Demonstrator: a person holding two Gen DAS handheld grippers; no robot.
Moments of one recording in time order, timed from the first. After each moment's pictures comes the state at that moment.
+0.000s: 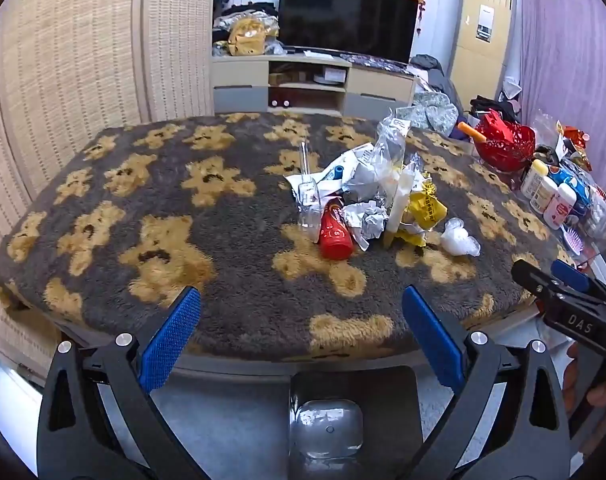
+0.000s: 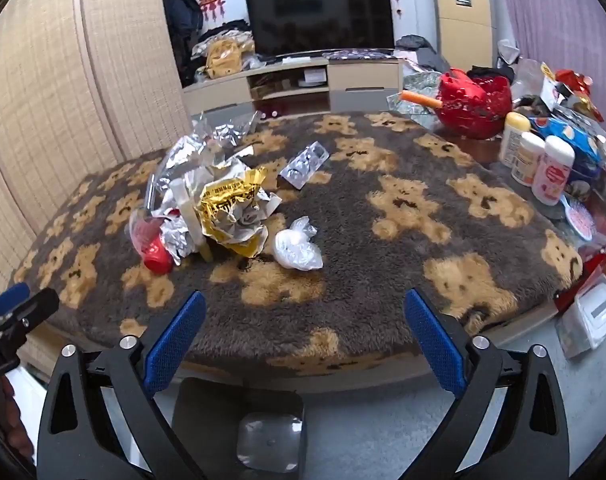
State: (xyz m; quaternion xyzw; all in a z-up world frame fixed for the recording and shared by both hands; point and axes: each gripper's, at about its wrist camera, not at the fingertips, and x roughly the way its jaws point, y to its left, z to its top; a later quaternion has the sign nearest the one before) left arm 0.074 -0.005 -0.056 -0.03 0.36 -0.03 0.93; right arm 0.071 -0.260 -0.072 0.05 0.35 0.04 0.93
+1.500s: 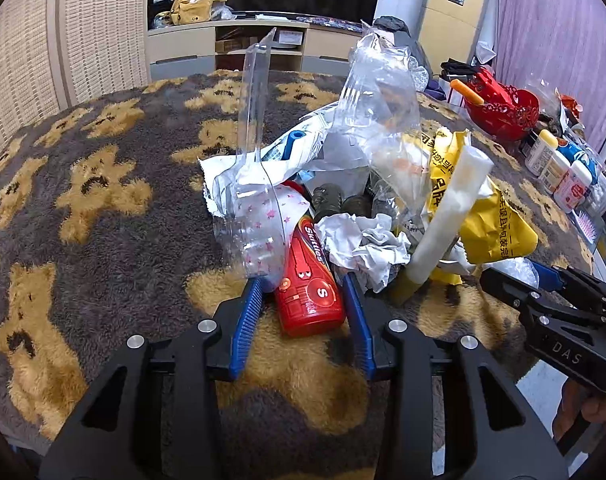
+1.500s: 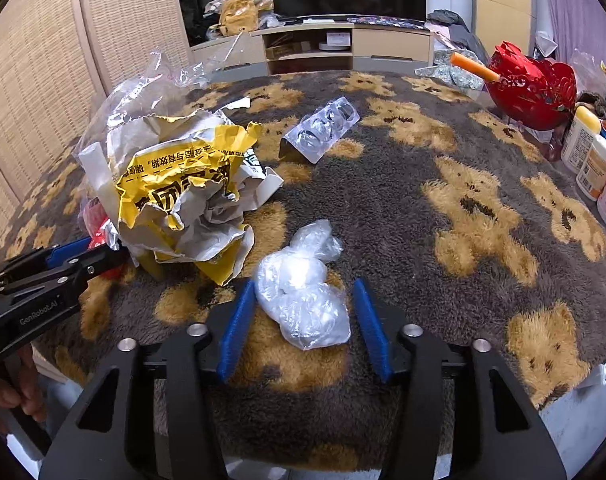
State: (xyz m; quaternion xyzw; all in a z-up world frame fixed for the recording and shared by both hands) left arm 0.205 -0.042 -0.134 -0.01 0.41 -0.11 0.91; right arm 0.167 -0.246 -0.129 0.03 0.41 0.08 0.91
